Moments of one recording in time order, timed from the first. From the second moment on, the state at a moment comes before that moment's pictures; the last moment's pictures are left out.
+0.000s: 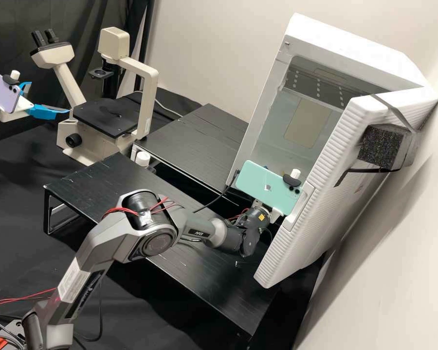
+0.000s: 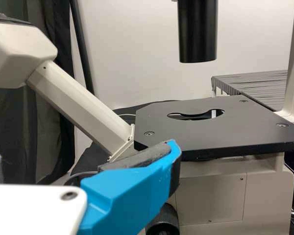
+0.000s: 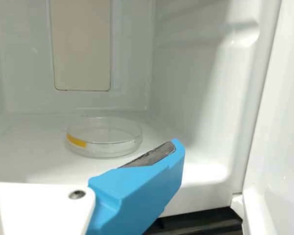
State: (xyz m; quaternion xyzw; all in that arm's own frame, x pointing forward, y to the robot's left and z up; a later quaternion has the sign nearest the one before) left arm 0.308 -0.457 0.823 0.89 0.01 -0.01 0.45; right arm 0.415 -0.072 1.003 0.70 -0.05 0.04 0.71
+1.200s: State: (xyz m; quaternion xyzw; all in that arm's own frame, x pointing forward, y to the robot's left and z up) left arm 0.308 -0.457 0.823 0.89 0.01 -0.01 0.45; right arm 0.461 -0.079 1.004 0.68 -0.06 0.00 0.73
